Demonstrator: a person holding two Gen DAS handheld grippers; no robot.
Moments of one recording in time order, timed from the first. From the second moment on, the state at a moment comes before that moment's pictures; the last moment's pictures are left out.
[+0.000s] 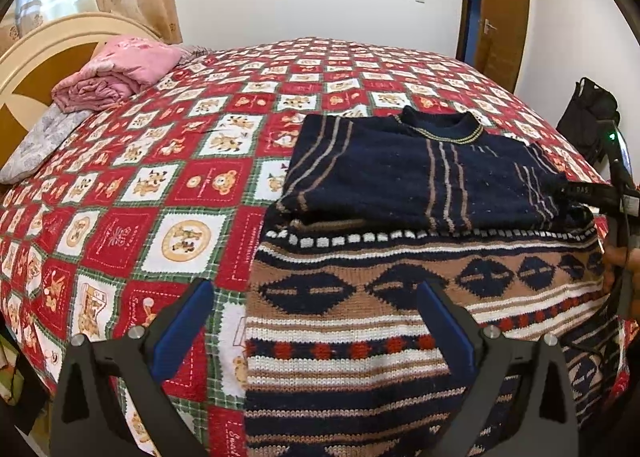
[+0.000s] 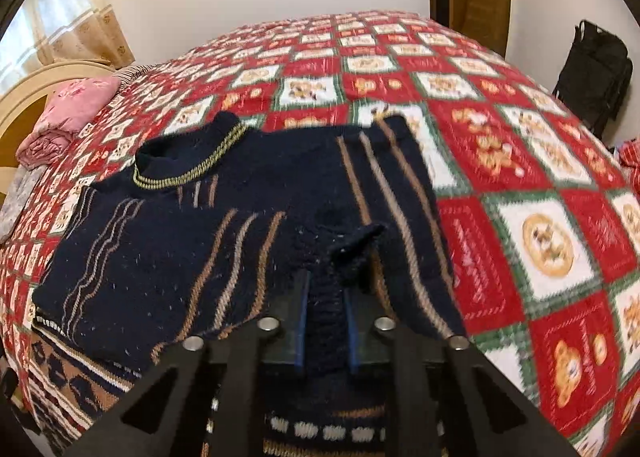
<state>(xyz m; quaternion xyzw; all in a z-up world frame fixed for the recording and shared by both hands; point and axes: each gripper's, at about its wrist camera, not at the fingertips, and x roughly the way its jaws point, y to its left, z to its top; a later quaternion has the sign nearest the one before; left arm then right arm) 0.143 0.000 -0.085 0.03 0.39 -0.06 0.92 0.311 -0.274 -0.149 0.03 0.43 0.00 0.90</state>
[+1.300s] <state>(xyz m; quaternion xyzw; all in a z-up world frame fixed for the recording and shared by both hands) 0.071 0.049 -0.055 0.05 0.34 -0.07 0.94 0.074 -0.317 -0.026 0.43 0.27 0.33 0.80</state>
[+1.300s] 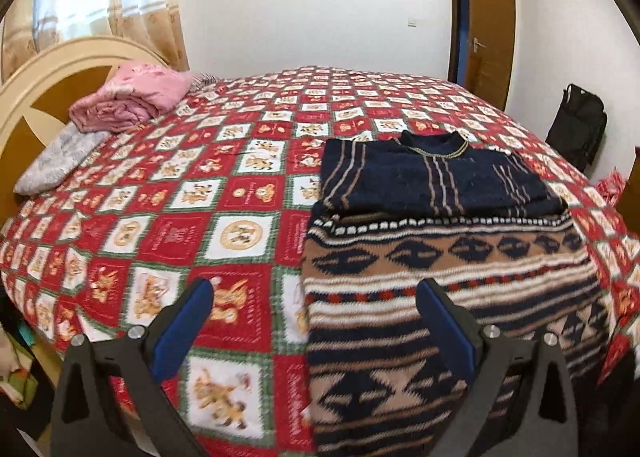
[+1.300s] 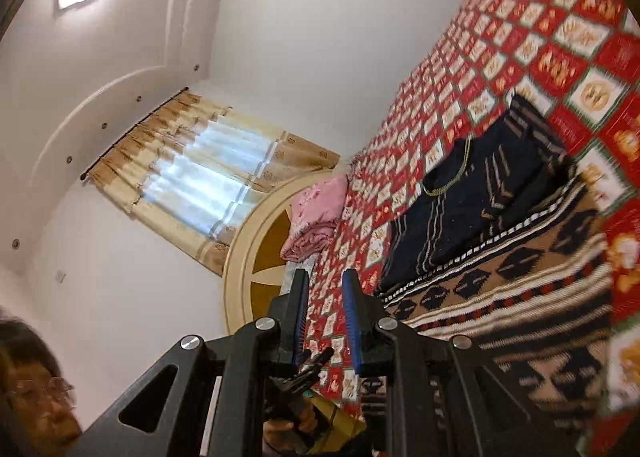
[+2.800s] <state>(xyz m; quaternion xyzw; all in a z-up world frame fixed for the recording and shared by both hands) 0.006 0.052 -0.132 0.05 0.44 -0.15 0.88 -0.053 -0.312 -0.122 0.20 0.41 0.04 0.89</state>
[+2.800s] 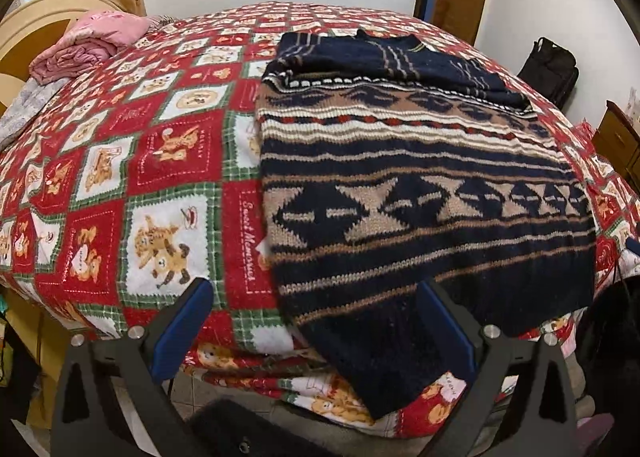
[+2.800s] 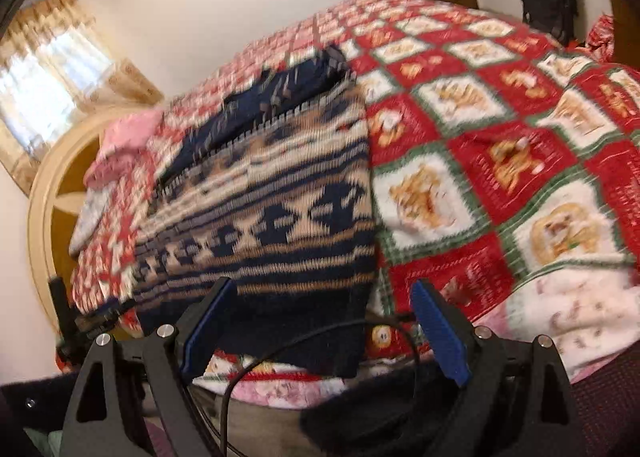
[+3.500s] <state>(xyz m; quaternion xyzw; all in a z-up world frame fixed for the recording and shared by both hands) 0.013 0.056 -0.146 0.02 0.47 -0.15 0.87 -0.016 -0.309 -0.156 0.22 0.44 0.04 0.87</state>
